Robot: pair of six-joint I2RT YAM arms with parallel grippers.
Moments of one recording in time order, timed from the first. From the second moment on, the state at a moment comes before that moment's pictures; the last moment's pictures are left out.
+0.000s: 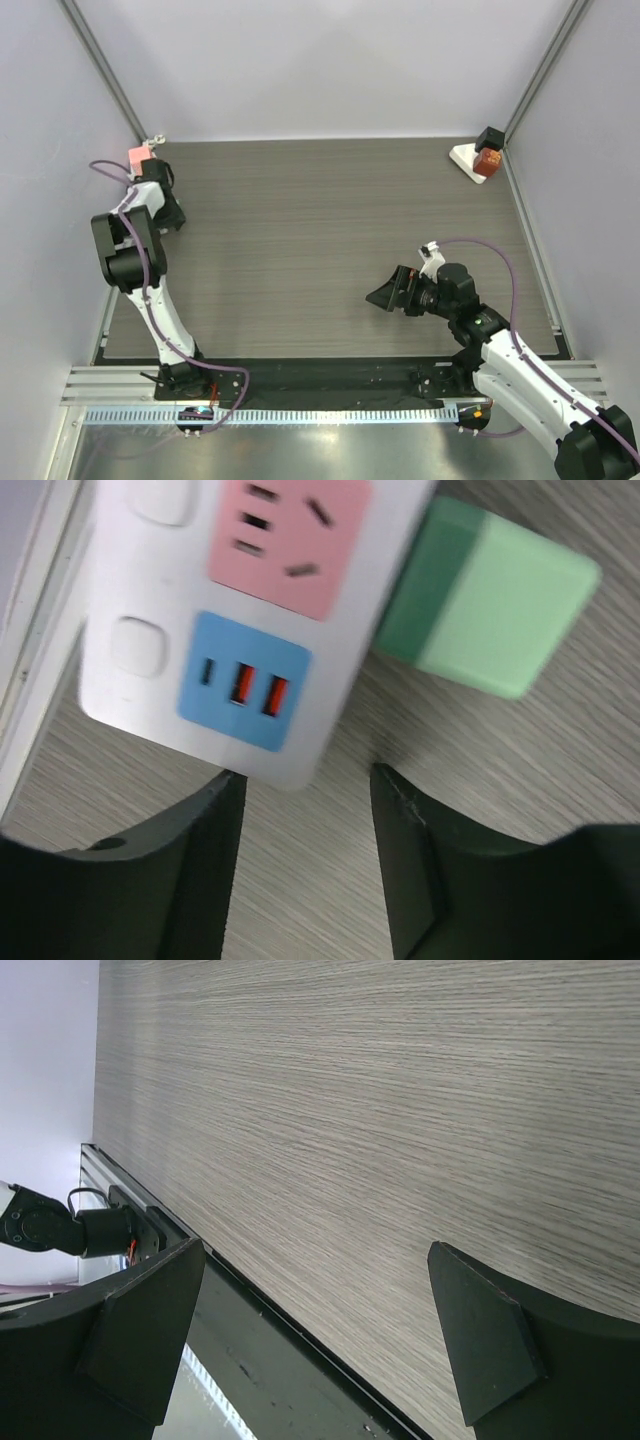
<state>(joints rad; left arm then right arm) 0.27 2.06 1.48 -0.57 -0.27 -0.28 0.45 0.64 0.25 -0.13 -0.39 0.74</state>
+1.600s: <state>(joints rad) 0.35 1.96 1.51 -0.55 -0.16 0.03 0.45 0.64 0.26 -0.05 -0.49 0.74</state>
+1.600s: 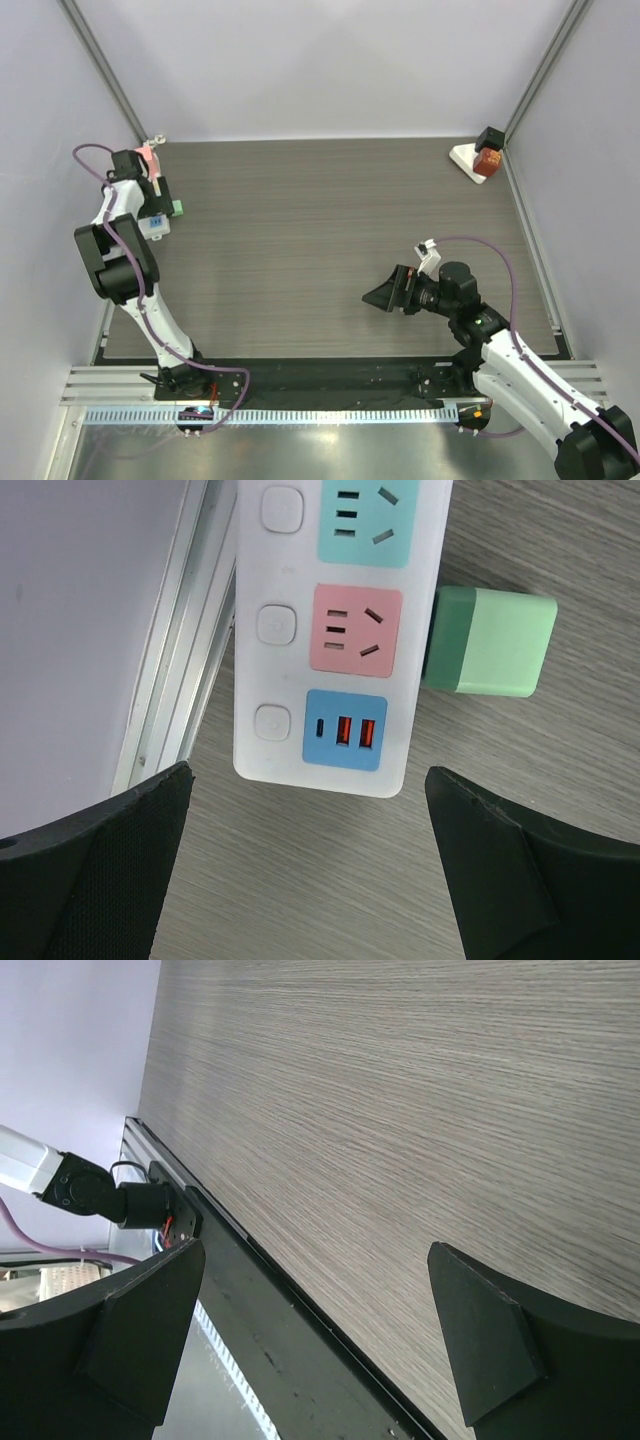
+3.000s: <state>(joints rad) 0.34 2.10 1.59 -0.59 -0.12 0.00 0.45 0.69 0.30 -0.09 -0.47 0.74</state>
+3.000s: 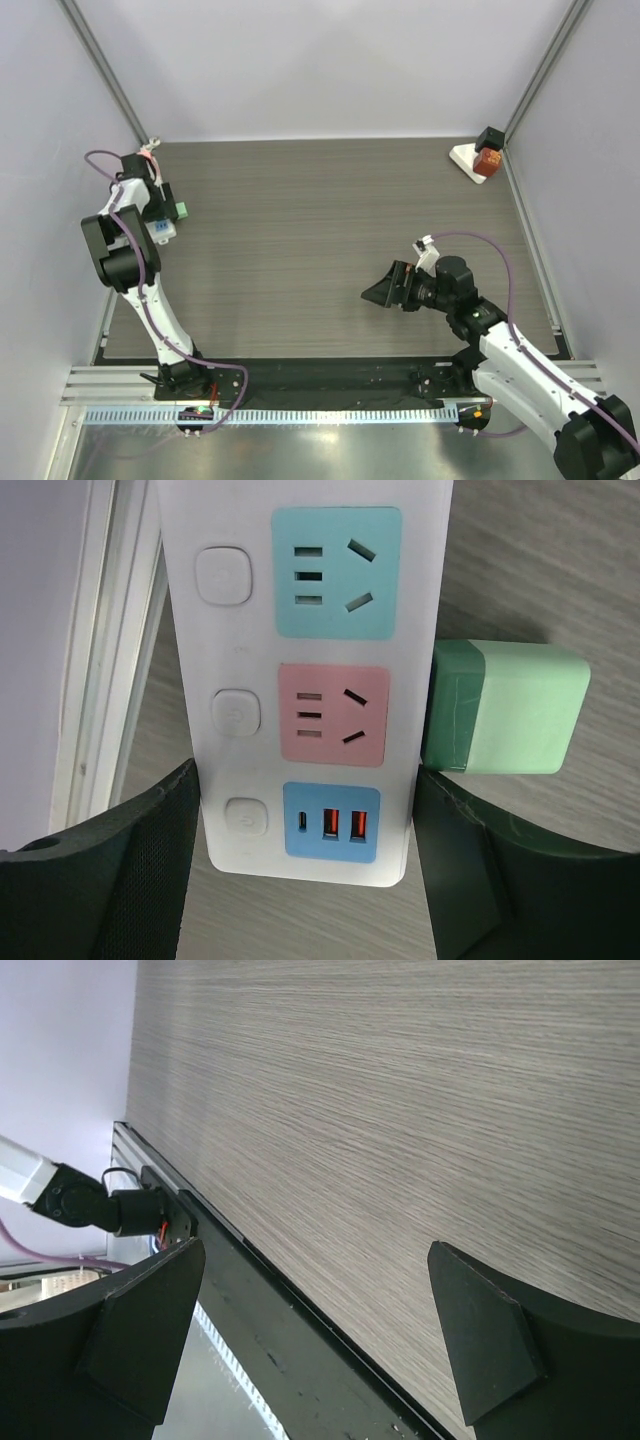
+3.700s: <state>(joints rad) 0.12 1.82 1.22 -0.63 -0.19 -0.29 0.46 1.02 0.38 0.07 -0.43 0.75</state>
